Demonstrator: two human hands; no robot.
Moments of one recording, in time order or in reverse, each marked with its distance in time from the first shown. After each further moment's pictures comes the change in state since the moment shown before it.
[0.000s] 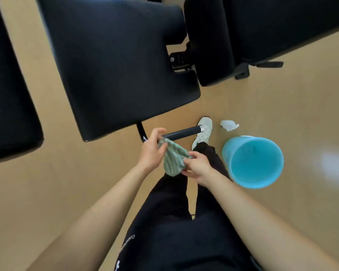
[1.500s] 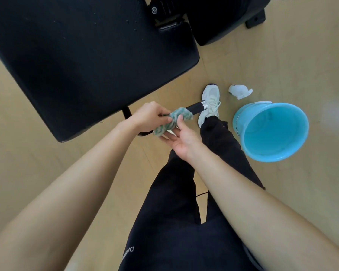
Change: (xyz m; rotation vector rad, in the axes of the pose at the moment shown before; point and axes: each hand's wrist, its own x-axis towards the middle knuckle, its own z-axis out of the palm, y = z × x) left_hand 0.116 0.008 -0.003 0.599 -0.586 0.026; right_hand 0.064 -0.027 0.044 0.743 -0.152 0.096
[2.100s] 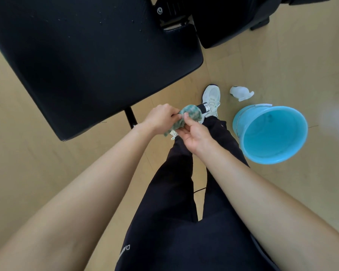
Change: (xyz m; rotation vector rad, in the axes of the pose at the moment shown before) left_hand 0.009 0.029 0.015 0.078 0.071 -0.062; right_hand 0.016 -0.023 -0.008 0.059 0.099 -0.047
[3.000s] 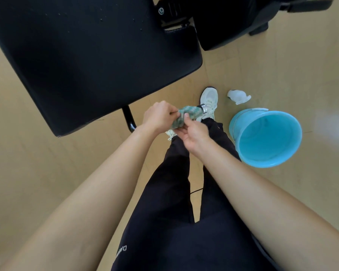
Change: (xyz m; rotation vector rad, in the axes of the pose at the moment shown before) left_hand -0.002 0.010 0.007 -0.097 0.154 -0.133; right_hand -0.009 -0.007 0.004 -0.153 0.043 -0.055
